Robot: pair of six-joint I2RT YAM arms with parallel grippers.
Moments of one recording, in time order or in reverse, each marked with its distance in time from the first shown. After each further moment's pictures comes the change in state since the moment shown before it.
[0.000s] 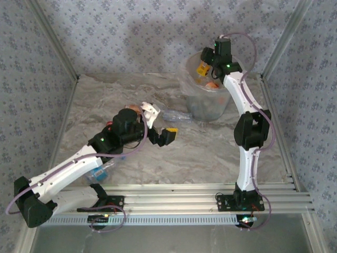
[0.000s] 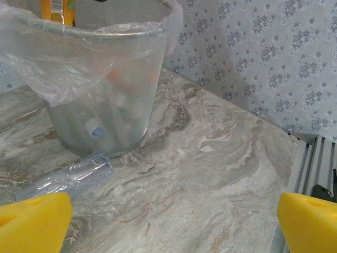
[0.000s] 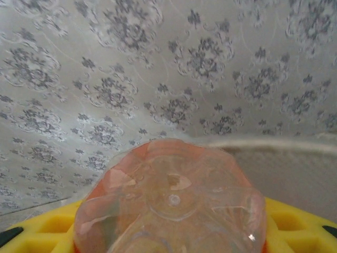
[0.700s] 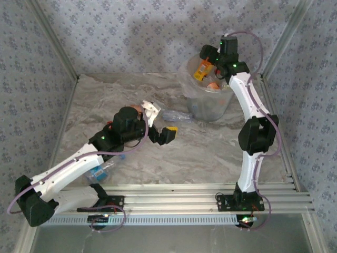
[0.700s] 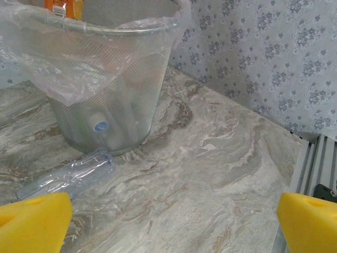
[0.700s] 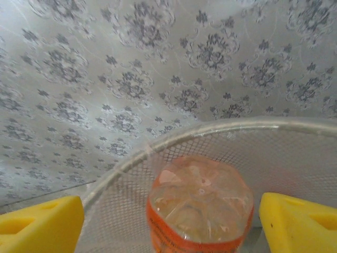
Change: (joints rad) left arm 0.018 0.018 0.015 -0.013 0.014 0.000; right arm -0.018 -0.124 -0.041 -0.076 -0.079 0.025
